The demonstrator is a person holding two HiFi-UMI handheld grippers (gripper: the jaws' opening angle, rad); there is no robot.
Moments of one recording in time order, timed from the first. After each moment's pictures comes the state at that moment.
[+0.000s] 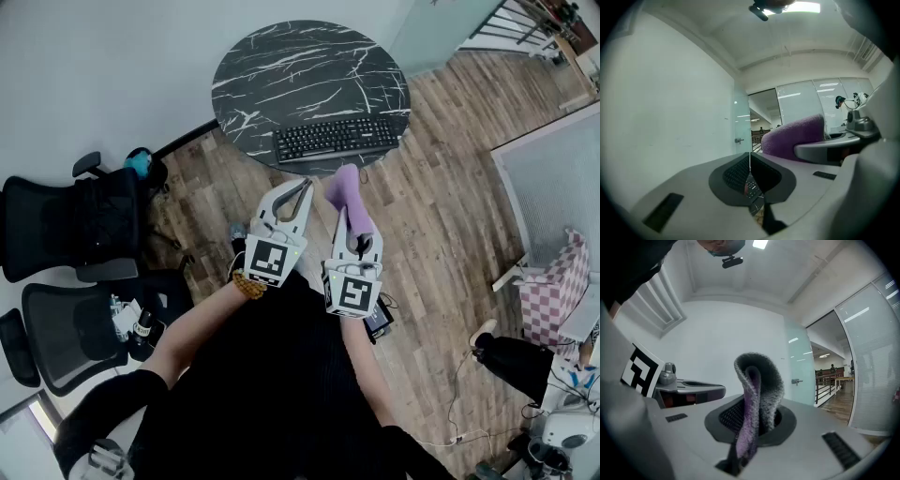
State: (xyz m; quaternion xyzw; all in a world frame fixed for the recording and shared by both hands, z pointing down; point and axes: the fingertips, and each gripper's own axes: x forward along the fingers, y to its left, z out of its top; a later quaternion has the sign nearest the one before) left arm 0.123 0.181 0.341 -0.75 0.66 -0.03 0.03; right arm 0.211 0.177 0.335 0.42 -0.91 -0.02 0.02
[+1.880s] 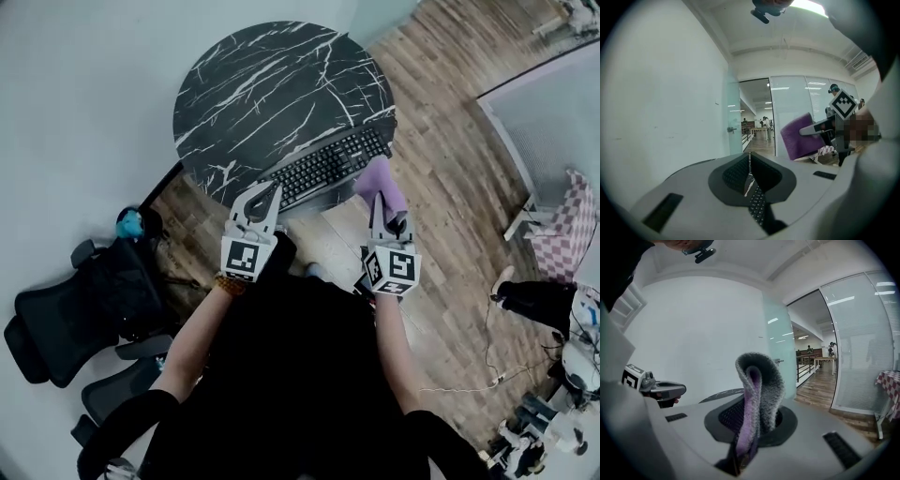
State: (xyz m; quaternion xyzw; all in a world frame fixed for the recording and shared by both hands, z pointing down) left arm -0.004 0.023 0.395 -0.82 0.56 -0.08 -0.01; right arm 0.210 -0.019 0.393 0.52 -0.84 0.10 0.09
